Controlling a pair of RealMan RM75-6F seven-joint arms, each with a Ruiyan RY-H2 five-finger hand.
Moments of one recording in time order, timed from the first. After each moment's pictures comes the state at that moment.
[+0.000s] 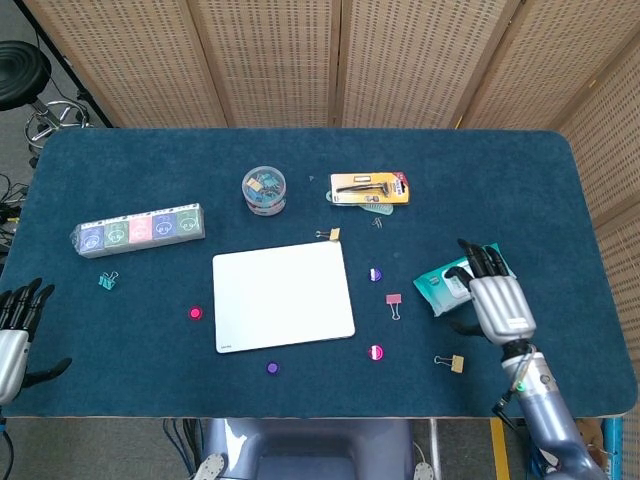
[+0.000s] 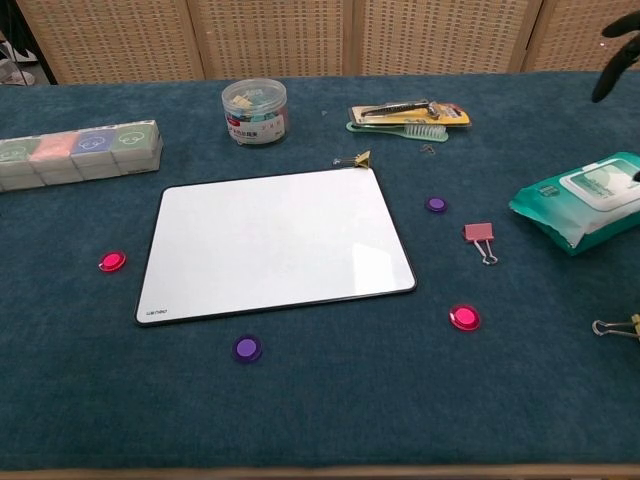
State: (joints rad) left arm -0.05 -1.09 -0.01 -1.67 1.51 1.50 0.06; right arm 0.40 -1.16 0.24 -1.96 -1.15 1.15 -0.47
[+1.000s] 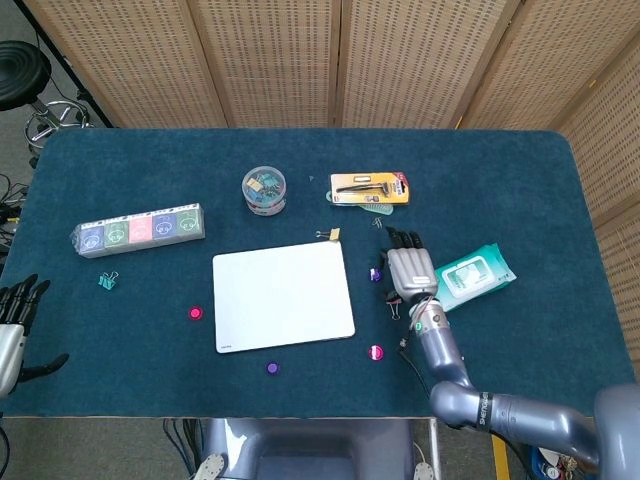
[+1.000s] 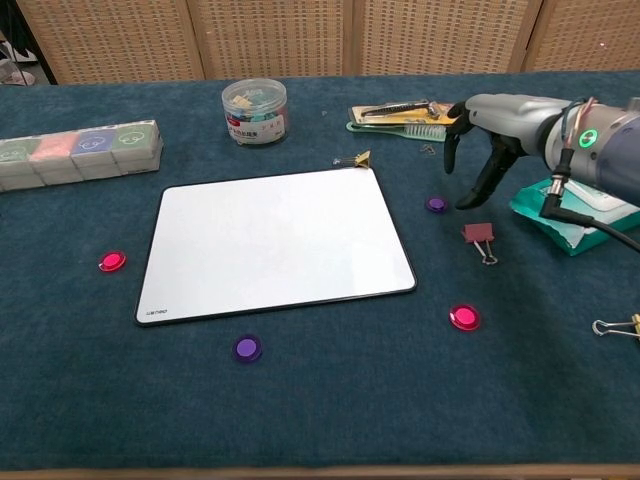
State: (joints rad) left arm -0.07 -1.08 -0.03 -1.66 1.48 1.46 0.02; right arm 0.81 -1.60 0.31 -1.54 -0.62 1.05 -0.71
